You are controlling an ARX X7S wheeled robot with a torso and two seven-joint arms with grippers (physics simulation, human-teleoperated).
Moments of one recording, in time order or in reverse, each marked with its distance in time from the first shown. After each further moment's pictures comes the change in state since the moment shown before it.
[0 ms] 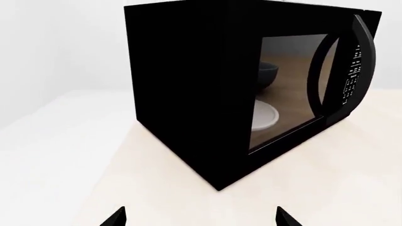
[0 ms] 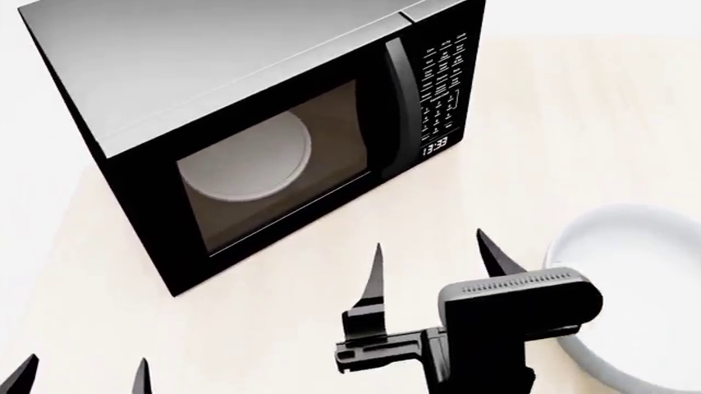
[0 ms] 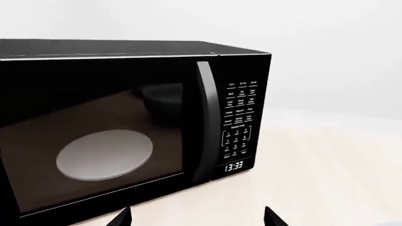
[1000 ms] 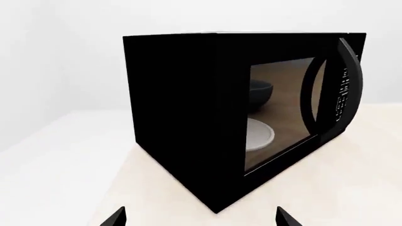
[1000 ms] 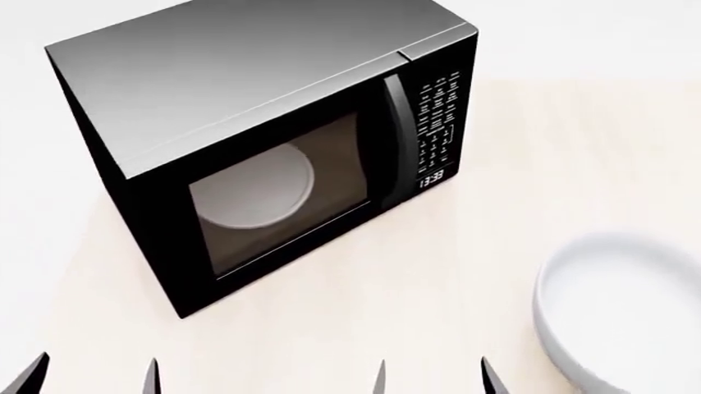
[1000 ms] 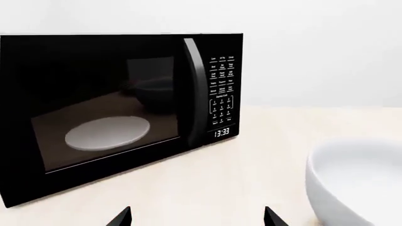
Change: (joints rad) left arm -0.016 0.037 -0.011 -0.037 0.055 -0.006 0.035; right arm -0.365 -0.094 0.008 0.075 -0.122 -0.375 0.051
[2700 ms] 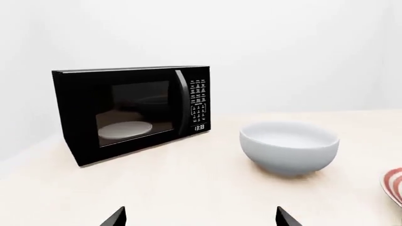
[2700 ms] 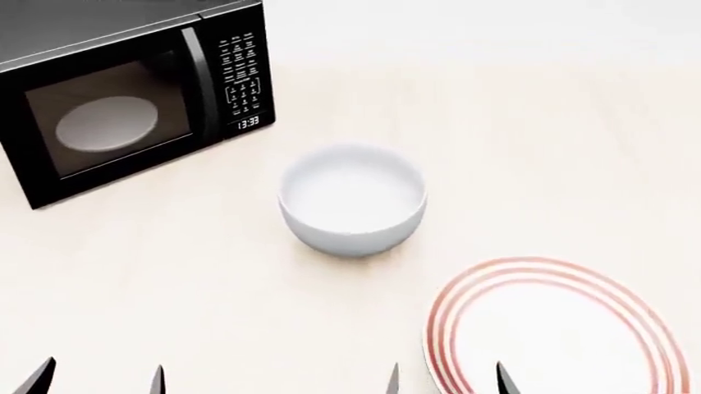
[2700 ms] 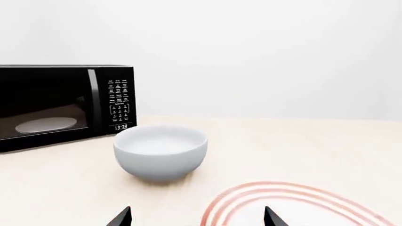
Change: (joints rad) left arm 0.014 0.070 -0.055 -0.035 0.068 0.034 0.089; right arm -0.037 -0.066 0.084 -0.050 -0.082 0.042 -0.056
